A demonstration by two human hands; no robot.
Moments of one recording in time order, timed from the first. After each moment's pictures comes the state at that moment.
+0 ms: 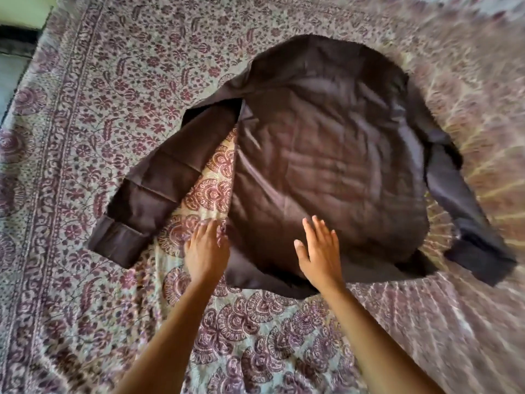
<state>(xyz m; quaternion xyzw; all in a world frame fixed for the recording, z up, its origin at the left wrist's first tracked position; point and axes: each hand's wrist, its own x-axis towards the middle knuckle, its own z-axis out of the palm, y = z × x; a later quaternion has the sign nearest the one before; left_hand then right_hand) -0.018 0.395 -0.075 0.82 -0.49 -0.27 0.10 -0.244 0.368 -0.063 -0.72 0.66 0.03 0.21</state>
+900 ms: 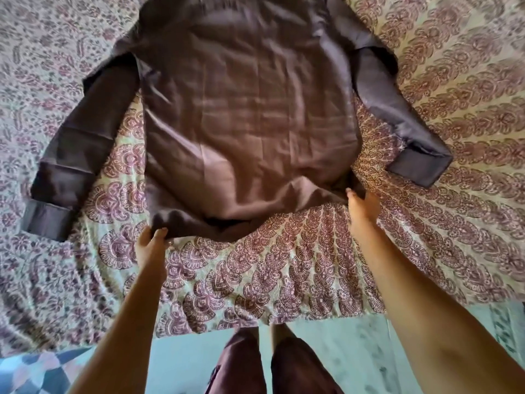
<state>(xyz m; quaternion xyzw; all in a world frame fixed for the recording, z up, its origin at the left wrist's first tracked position) -0.100 0.469 -0.089 0.82 -0.13 -0.40 0.39 -0.483 0.392 -0.083 -0.19 0.89 -0.26 0.33</state>
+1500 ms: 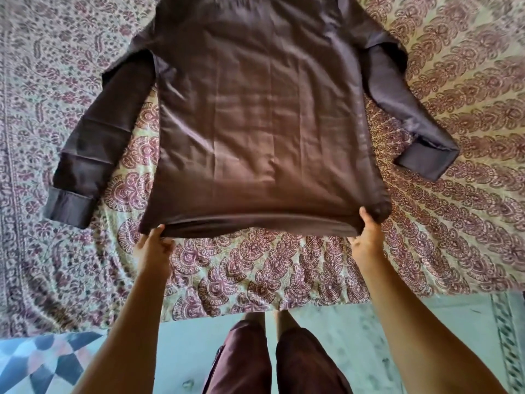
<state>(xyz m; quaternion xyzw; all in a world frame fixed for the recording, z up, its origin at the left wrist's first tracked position) -0.071 0.490 -0.079 0.74 0.04 -0.47 0.49 -0.468 0.463 -0.073 0.11 0.73 -0.47 0.49</state>
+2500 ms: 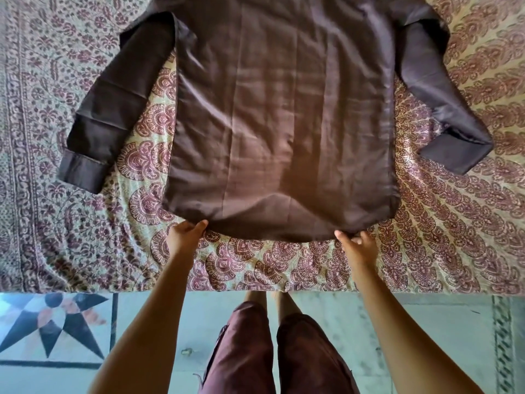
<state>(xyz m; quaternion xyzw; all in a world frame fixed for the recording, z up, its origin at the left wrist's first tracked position) -0.099 0.527 -0.090 0.88 -0.23 -0.39 0.13 -0.438 0.527 -0.082 -0.24 0.86 -0.21 0.40</state>
